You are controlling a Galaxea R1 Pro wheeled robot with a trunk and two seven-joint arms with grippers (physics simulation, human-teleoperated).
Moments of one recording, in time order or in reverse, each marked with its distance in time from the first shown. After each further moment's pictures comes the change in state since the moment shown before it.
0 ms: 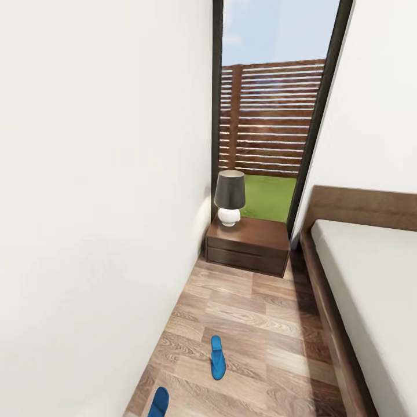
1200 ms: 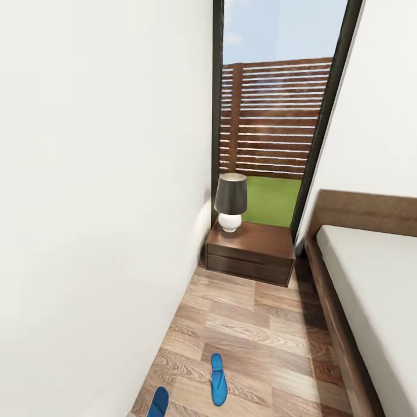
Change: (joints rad) left arm 0.000 0.001 0.001 0.000 0.000 0.000 0.000; right arm 0.000 0.000 -0.003 0.001 -0.003 0.000 0.006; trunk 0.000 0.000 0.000
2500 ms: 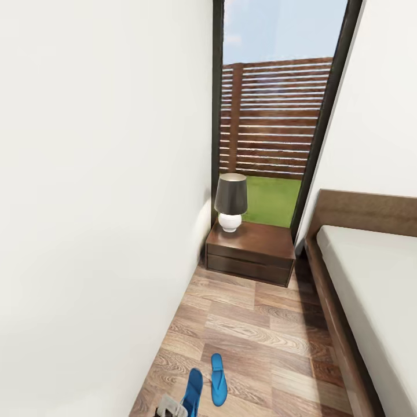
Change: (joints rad) left arm -0.001 -0.163 -0.001 -0.111 0.018 0.008 -0.035; right arm 0.000 0.000 0.000 0.001 0.001 0.000 -0.004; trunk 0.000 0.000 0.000
